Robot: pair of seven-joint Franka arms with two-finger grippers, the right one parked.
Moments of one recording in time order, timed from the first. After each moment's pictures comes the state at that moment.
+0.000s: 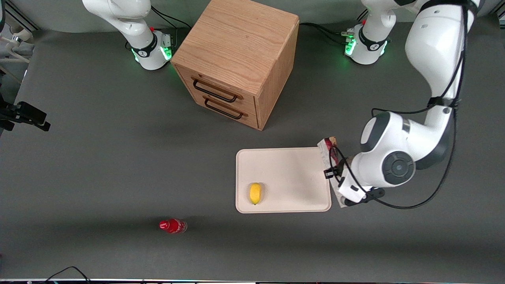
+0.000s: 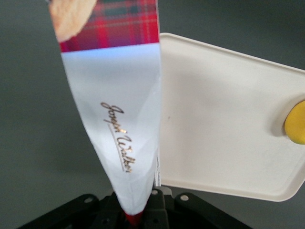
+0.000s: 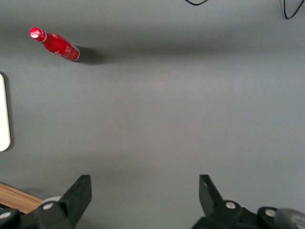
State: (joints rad) arm -0.04 0.69 -0.39 -1.34 0.05 1.84 -0.65
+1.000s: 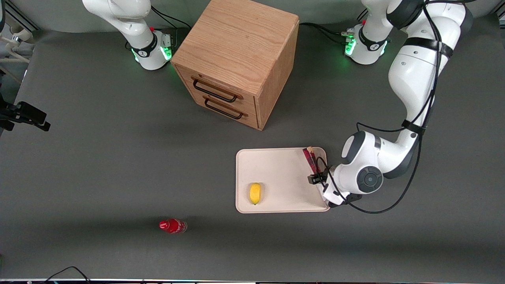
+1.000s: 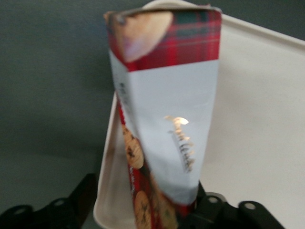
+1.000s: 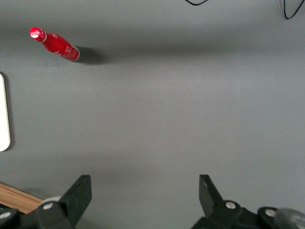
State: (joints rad) arm -0.03 0.81 -0.40 -1.40 0.07 1.97 -0.66
